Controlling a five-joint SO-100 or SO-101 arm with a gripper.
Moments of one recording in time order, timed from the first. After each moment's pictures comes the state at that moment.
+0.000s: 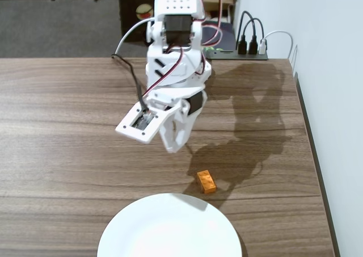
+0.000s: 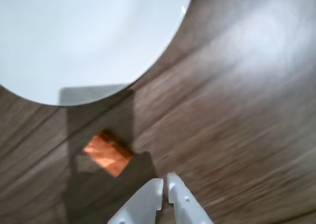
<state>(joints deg) 1.0 114.7 125.9 54.8 -59.3</state>
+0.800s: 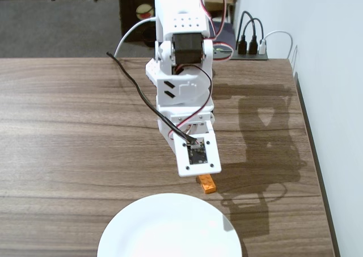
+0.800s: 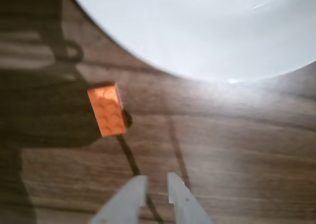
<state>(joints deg) -3.1 92.6 100.1 75.3 -97.7</state>
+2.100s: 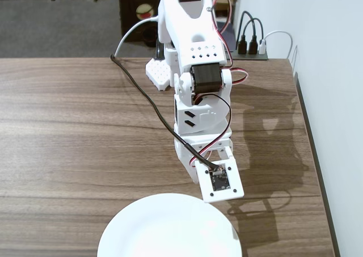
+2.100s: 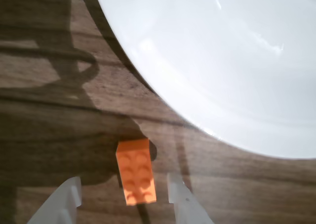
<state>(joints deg) -8.6 82.2 99.8 62.4 -94.5</state>
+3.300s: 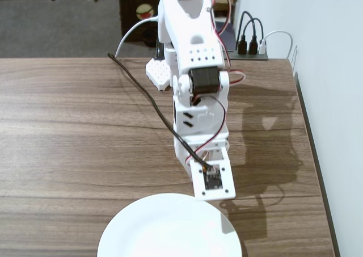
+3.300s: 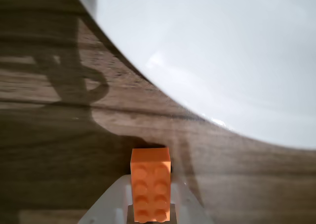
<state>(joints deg) -8.4 86.0 107.2 58.0 -88.9</state>
